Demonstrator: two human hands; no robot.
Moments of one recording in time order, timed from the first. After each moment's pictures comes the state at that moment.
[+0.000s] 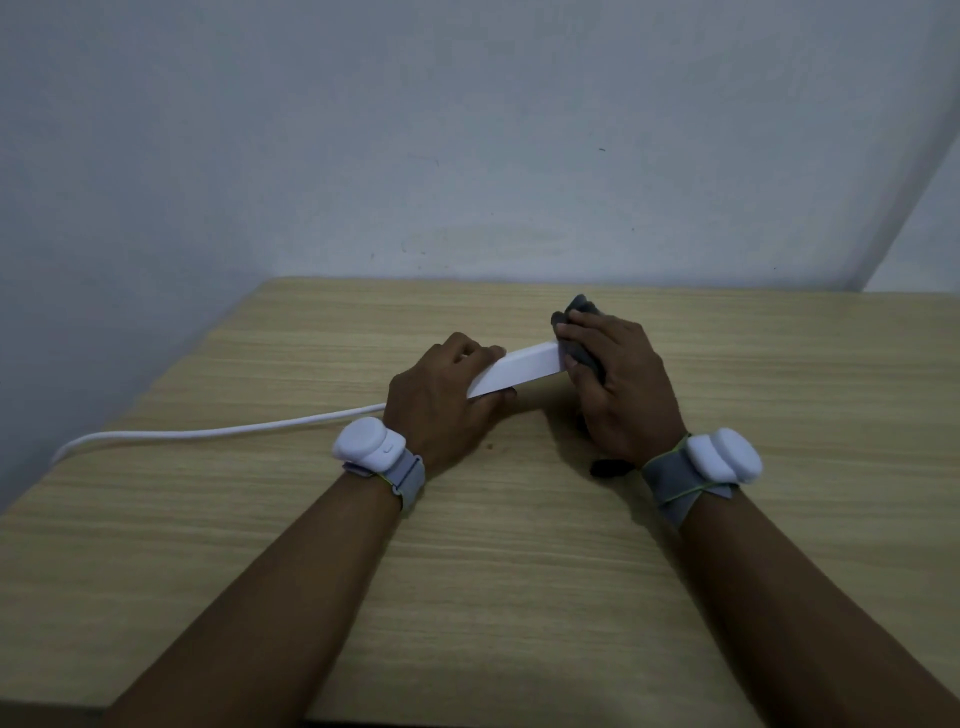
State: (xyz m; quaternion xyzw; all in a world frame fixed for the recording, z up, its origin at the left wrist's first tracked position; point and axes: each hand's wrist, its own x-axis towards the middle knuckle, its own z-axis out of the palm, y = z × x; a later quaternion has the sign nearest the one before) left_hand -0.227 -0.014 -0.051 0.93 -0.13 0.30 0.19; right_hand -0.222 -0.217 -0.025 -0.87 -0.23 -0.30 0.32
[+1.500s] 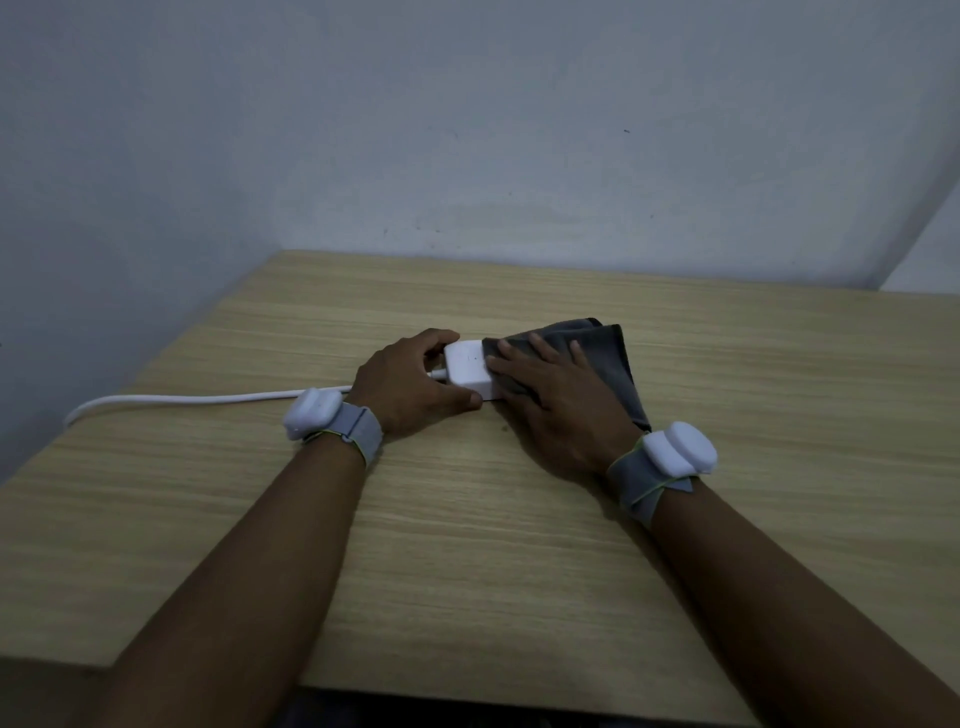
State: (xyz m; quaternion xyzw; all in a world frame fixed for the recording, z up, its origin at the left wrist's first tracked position) left_hand -0.213 0.042 -0.059 0.93 -0.03 0.11 0.34; right_hand -0.218 -0.175 -0.050 -0.94 -0.31 -0.08 0.15
